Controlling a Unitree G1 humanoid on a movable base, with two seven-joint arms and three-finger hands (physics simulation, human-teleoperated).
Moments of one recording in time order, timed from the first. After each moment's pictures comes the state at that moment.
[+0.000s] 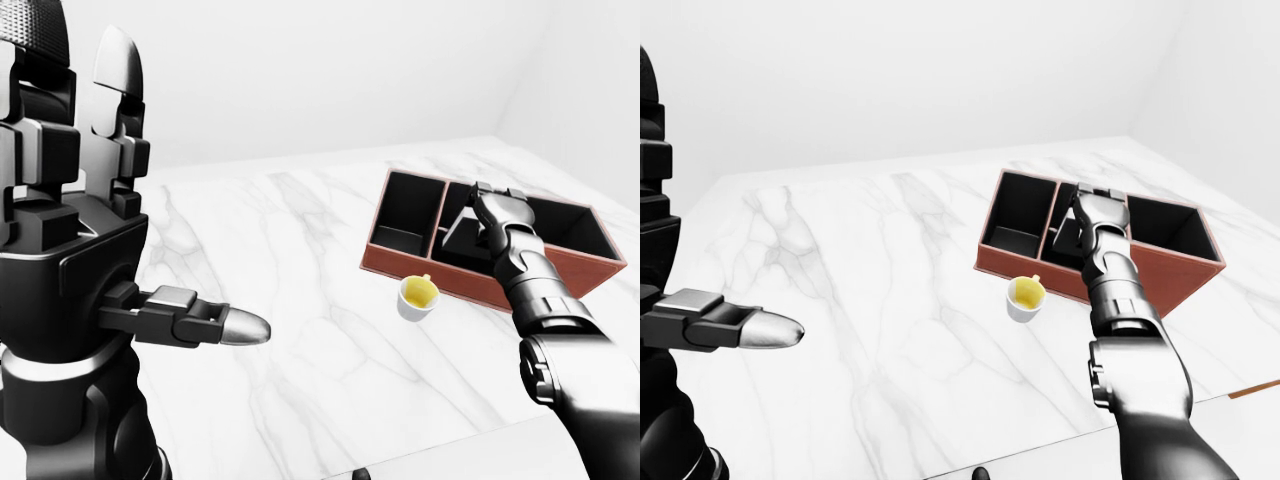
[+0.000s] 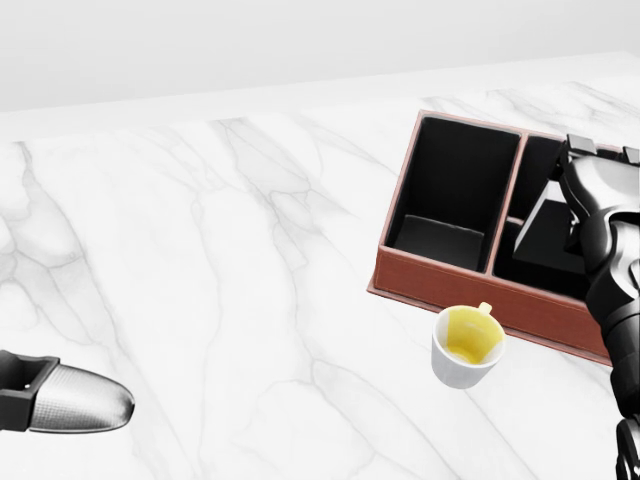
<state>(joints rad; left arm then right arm) -0.25 0.23 0.28 -0.89 -0.17 0.09 -0.28 -0.94 -0.51 -0.03 1.12 -1.08 0.09 -0.04</state>
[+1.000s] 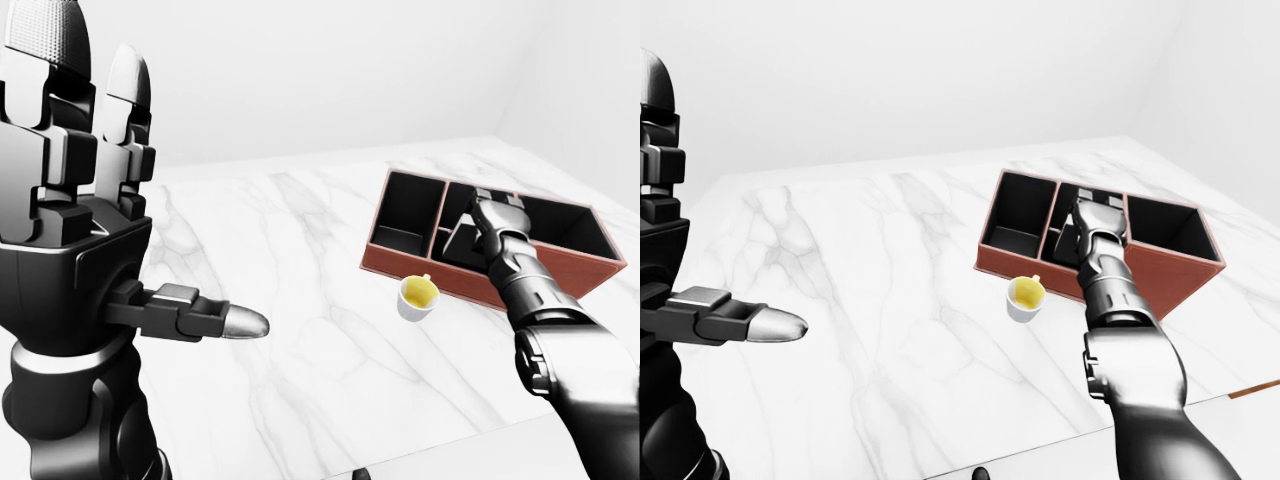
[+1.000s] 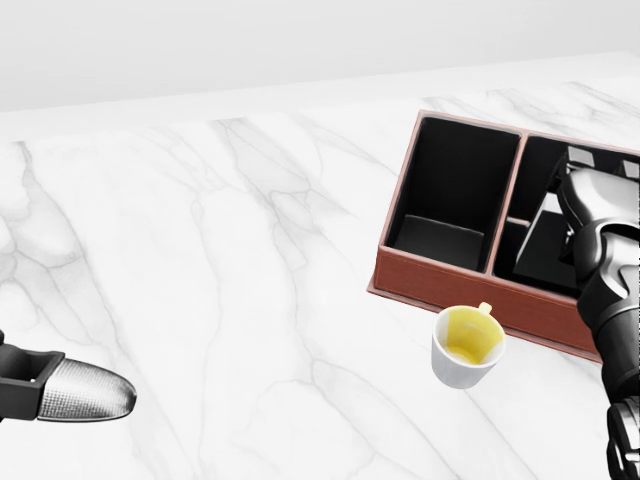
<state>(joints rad) -0.24 0.22 0.28 -0.87 -0.15 0.09 -0.30 -1.00 -0.50 -0.01 1.30 -1.05 0.09 -0.15</state>
